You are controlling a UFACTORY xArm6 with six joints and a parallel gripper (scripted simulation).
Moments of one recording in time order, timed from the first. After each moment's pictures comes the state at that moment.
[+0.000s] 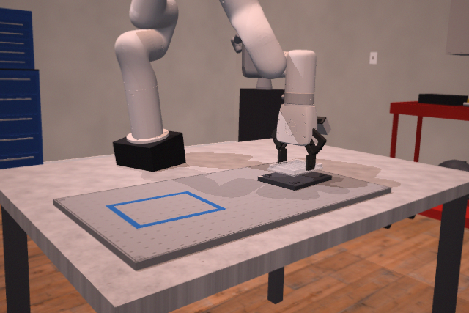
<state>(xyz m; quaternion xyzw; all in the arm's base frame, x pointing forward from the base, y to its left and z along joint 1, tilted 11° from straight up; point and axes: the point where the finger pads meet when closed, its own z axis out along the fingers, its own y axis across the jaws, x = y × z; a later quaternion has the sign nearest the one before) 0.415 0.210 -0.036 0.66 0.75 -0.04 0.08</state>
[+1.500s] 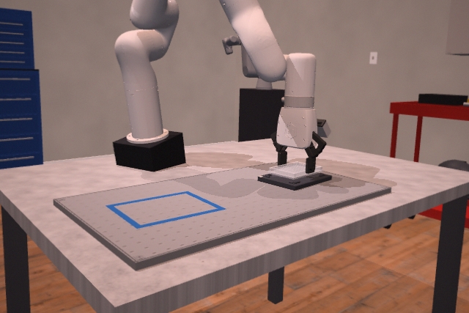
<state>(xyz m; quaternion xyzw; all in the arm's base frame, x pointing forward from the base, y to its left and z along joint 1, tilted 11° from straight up) 0.416 0.209 -0.043 0.66 0.75 -0.04 0.08</state>
